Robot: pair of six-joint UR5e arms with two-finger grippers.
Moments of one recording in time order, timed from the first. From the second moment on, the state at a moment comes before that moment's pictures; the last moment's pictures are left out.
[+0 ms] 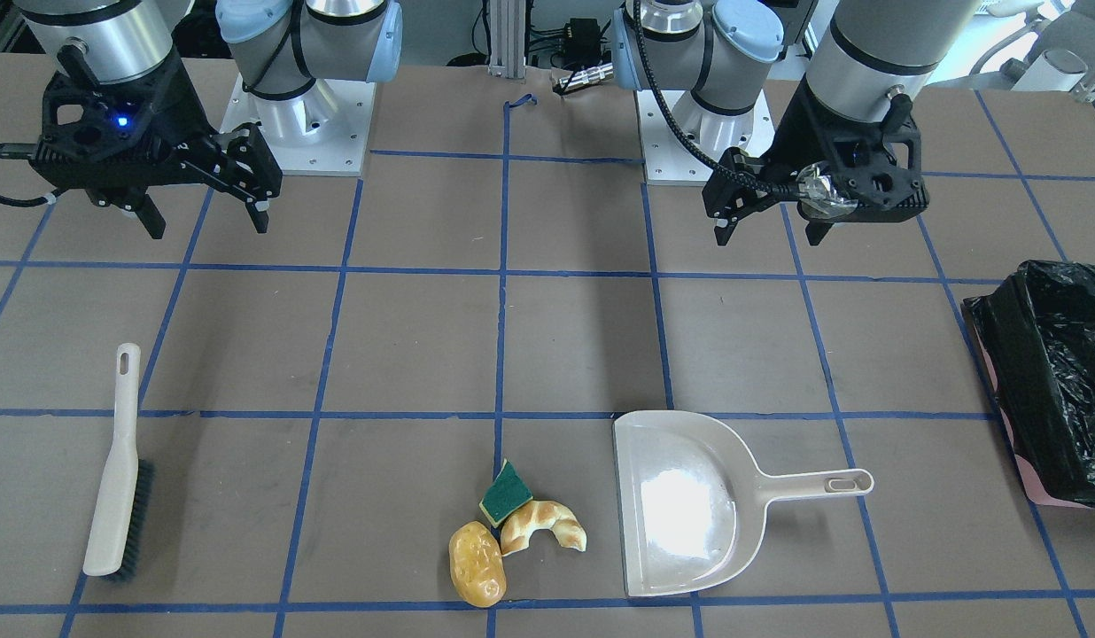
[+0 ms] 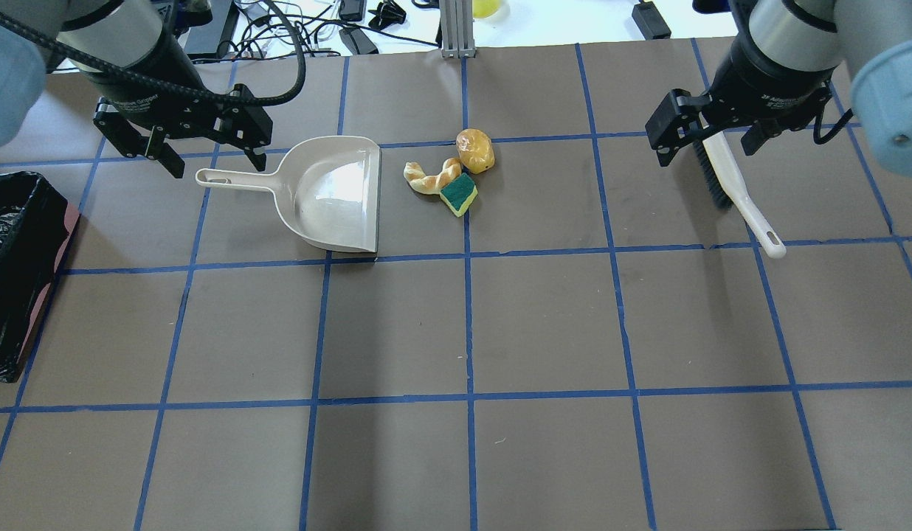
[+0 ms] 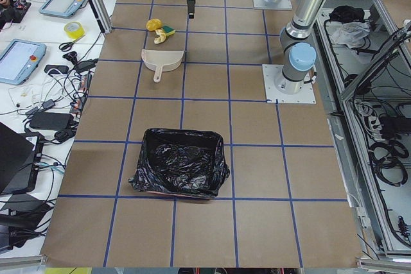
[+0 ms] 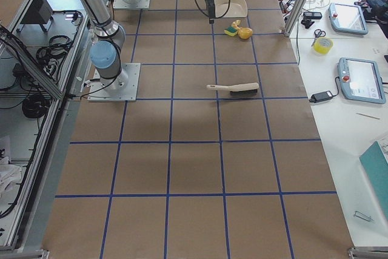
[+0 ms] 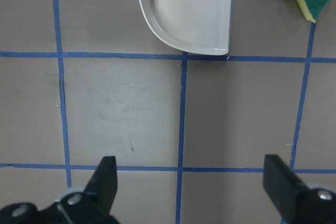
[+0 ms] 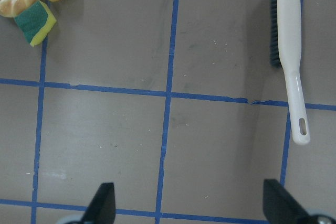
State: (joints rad) left arm -1.54 -1.59 -1.53 -1.59 1.56 -0.01; right arm 1.52 -1.64 1.65 -1.70 -1.55 -0.15
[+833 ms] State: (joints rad) left arm -1.45 -1.60 -1.53 -1.59 1.57 0.39; right arm 1.51 -1.61 1.66 -1.71 -1.62 -0.17
